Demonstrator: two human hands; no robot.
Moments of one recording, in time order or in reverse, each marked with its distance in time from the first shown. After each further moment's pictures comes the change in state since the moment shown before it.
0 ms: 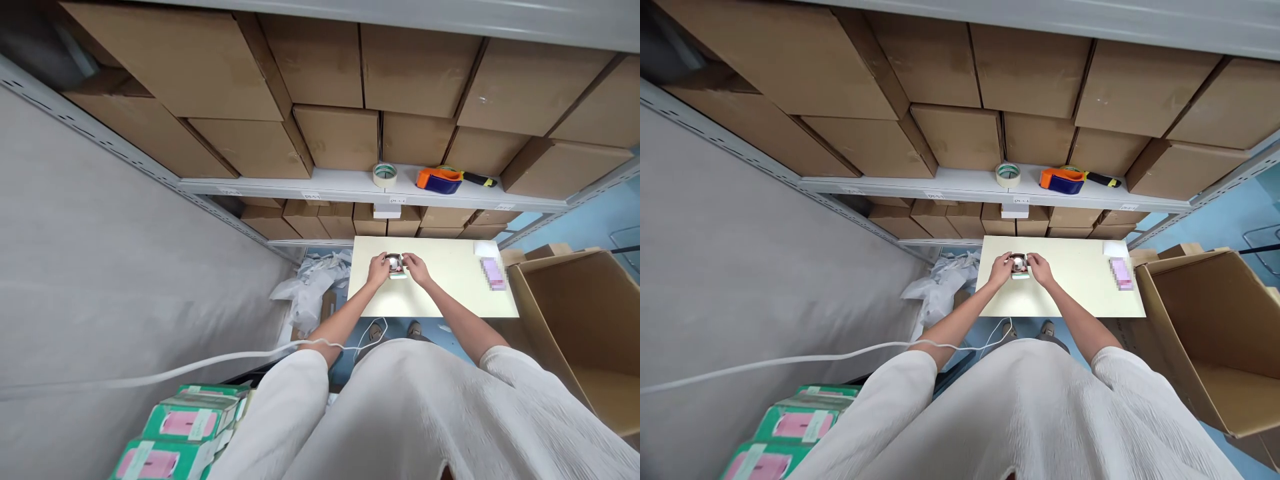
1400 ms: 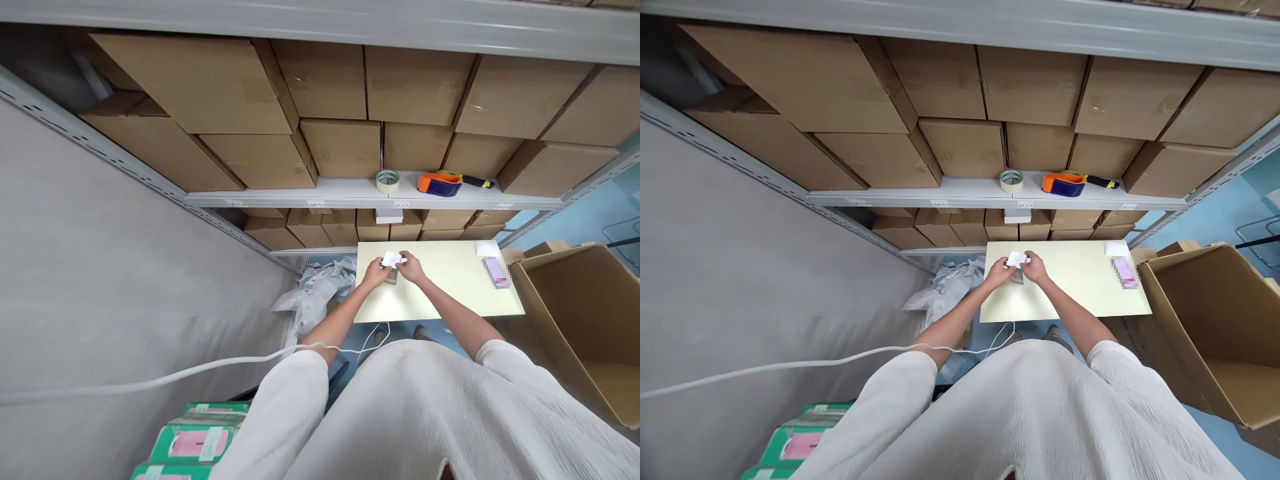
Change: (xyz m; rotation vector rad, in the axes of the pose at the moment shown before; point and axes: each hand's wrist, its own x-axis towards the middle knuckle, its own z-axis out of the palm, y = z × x) left_hand 0.012 -0.007 -0.046 0.238 -0.200 0.104; right_hand 0.007 -0.032 0.040 -0.394 0.016 -0.047
